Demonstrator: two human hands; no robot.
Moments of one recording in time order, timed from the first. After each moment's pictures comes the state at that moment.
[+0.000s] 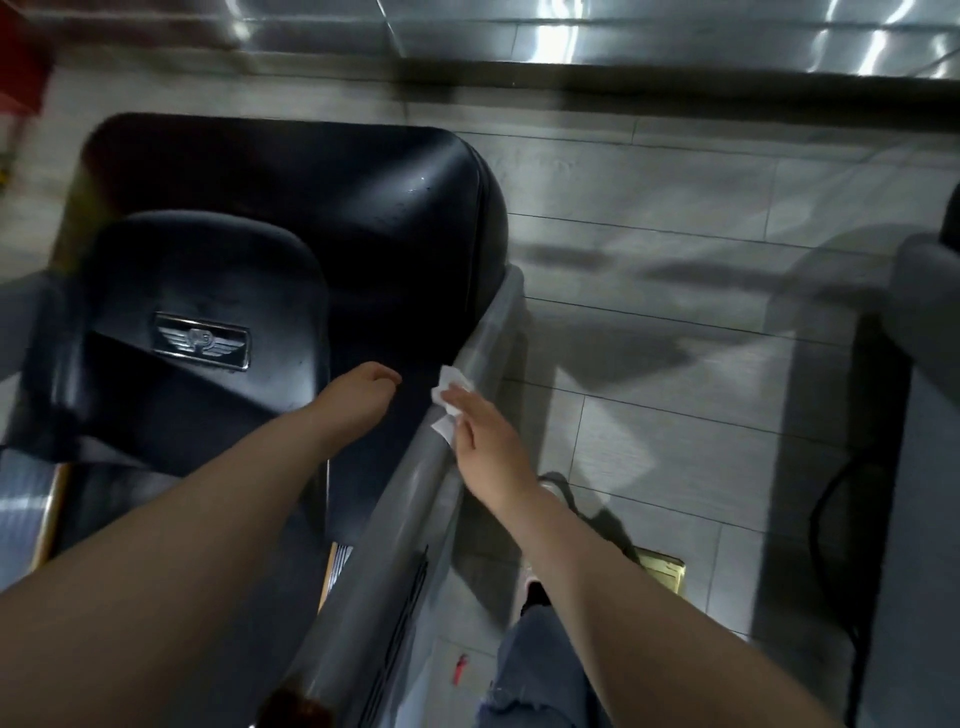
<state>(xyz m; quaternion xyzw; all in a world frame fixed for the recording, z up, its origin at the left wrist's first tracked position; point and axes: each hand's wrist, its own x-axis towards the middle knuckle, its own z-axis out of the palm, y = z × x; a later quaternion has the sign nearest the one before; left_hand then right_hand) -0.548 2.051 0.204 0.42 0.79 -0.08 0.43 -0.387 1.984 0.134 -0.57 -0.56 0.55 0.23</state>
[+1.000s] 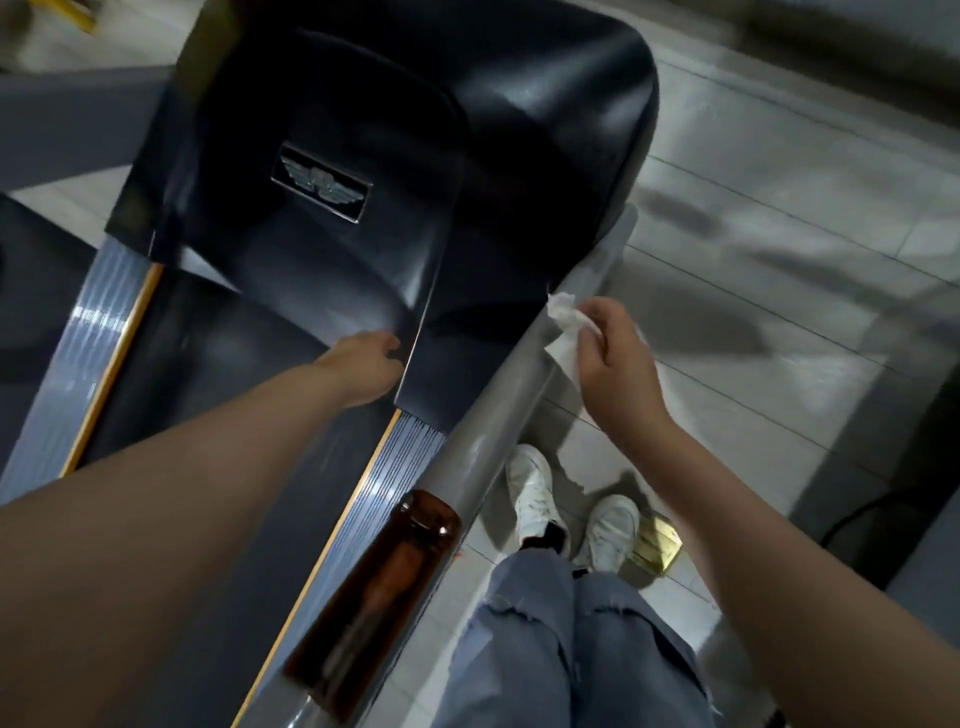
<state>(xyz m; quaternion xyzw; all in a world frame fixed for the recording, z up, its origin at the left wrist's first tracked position) -0.650 1.929 0.228 0.41 0.79 -0.20 0.41 -0.379 1.971 0.200 -0.60 -0.57 0.53 0.20</state>
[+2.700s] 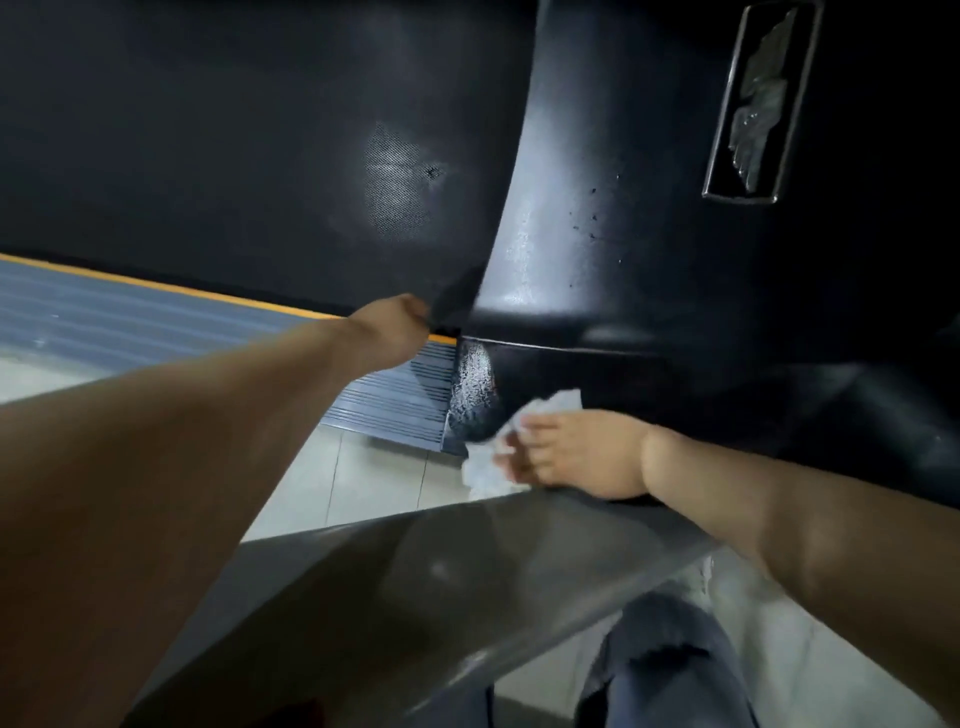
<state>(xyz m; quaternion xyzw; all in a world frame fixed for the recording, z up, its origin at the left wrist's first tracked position) -0.672 1.827 0.116 -0.13 0.87 0.15 0.44 -0.574 2.066 0.044 -0.69 0.70 0.04 0.17</state>
